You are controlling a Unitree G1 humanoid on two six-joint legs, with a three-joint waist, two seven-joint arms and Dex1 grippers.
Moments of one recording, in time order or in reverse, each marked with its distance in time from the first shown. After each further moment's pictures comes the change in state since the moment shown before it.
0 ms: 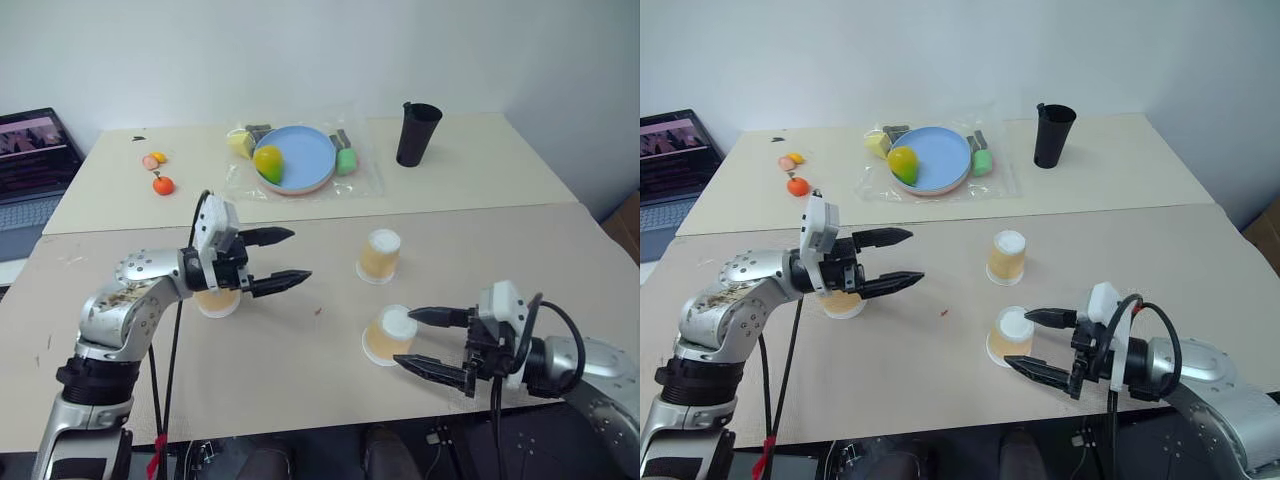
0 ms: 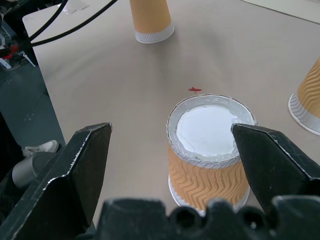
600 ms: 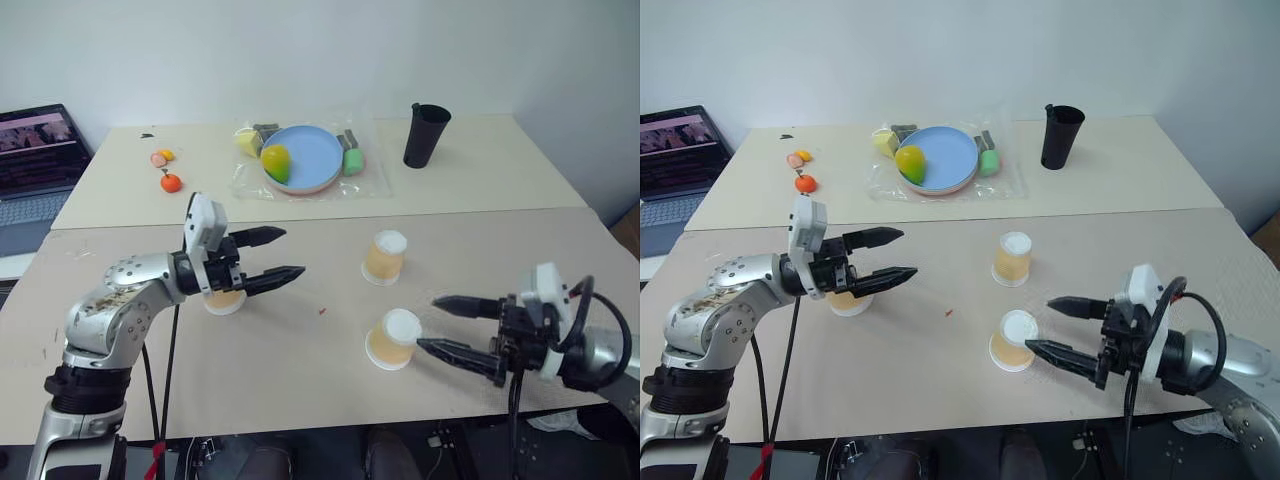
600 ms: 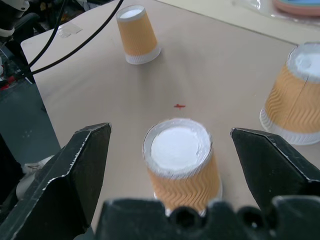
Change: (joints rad) left arm 0.026 0.009 0.046 -0.012 -0.045 0.054 0.049; right arm 0.108 -0.068 -0.182 -0.006 0.124 0.064 -0.004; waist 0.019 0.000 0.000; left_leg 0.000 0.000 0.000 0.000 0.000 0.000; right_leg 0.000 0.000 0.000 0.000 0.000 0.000
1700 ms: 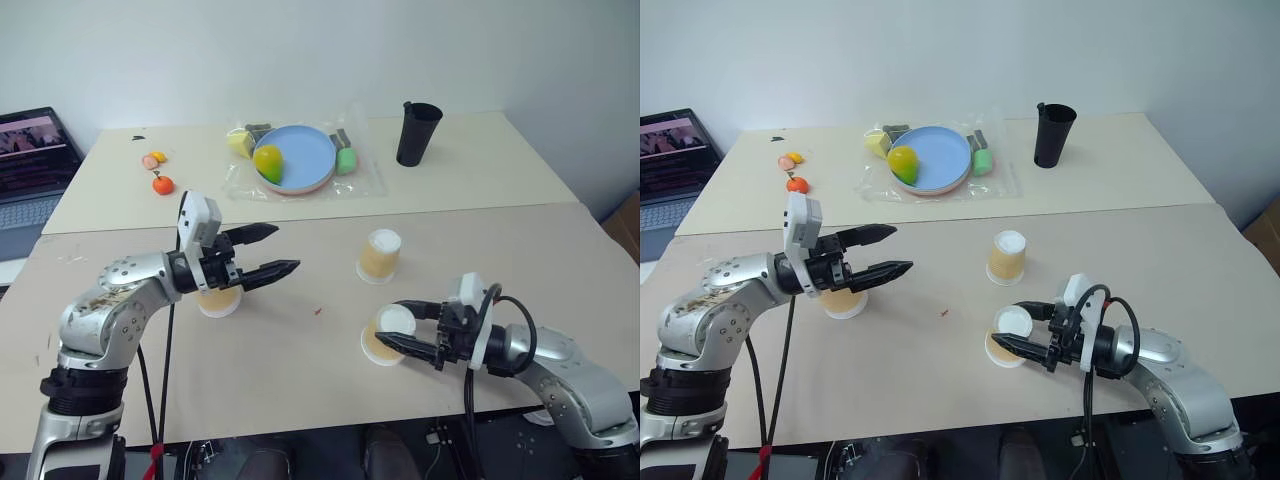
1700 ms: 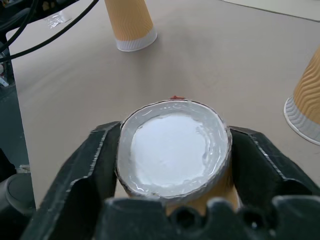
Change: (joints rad) left arm 0.017 0.002 0.044 -0.039 -0.022 0.044 0.060; right arm -0.248 0.197 0.327 0.194 -0.248 -0.135 0.000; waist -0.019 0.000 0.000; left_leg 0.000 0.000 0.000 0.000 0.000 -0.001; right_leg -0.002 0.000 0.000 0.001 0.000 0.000
